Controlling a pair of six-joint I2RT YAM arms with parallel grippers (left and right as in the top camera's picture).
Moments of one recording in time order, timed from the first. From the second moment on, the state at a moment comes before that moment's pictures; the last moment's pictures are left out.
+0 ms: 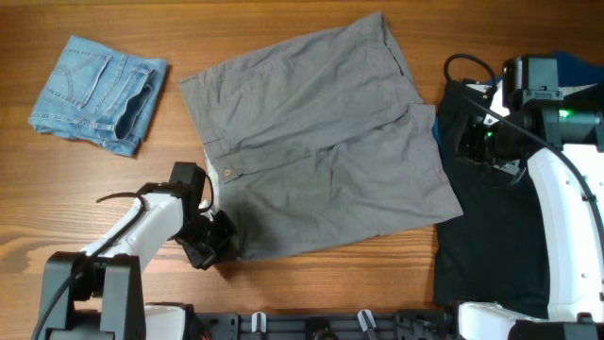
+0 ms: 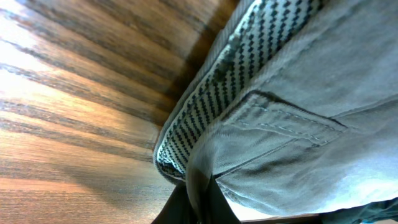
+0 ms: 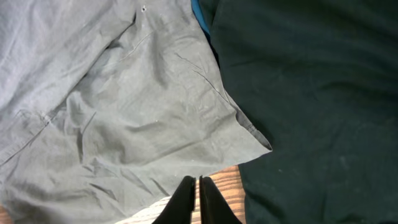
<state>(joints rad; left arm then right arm) -0.09 1.50 0.59 -0.84 0.44 -0.68 -0.05 1.42 1.39 -1.29 -0.07 0.31</state>
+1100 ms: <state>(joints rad) 0.09 1.45 0.67 -0.95 0.30 -0.58 -0.06 1.61 0.75 -0.87 -0.27 0.52</state>
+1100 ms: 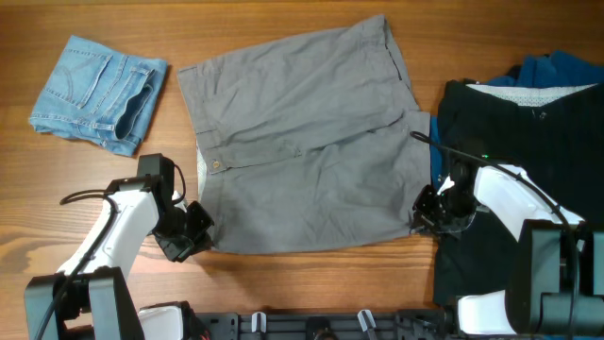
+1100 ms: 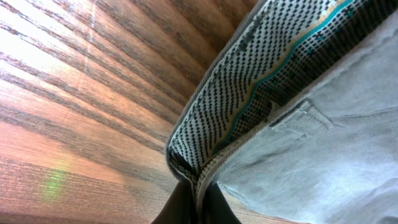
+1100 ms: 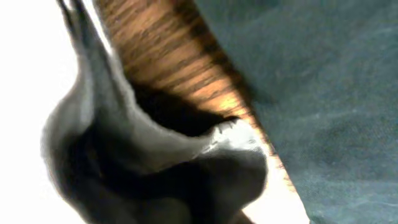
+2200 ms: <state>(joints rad) 0.08 1.17 1.28 -1.46 0.15 -0.48 -0.02 1.31 1.38 -1.01 -0.33 0.38</state>
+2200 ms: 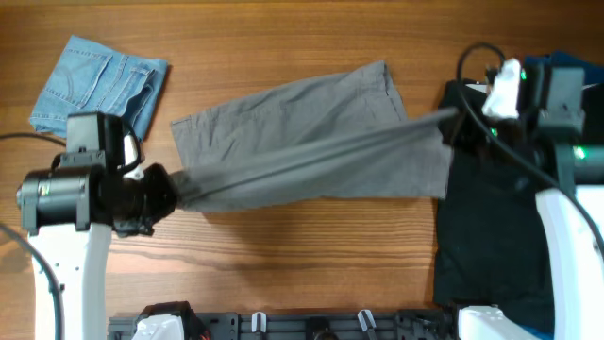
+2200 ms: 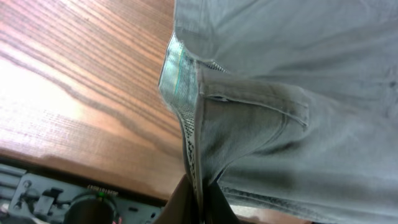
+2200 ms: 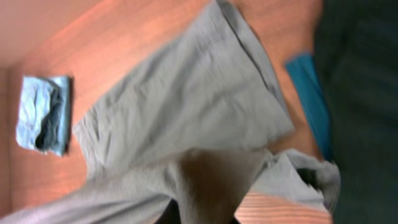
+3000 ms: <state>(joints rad) 0.10 1.77 1.27 -0.92 -0.07 -0.49 0.02 2.01 1.38 -0.18 -0.46 0.33</state>
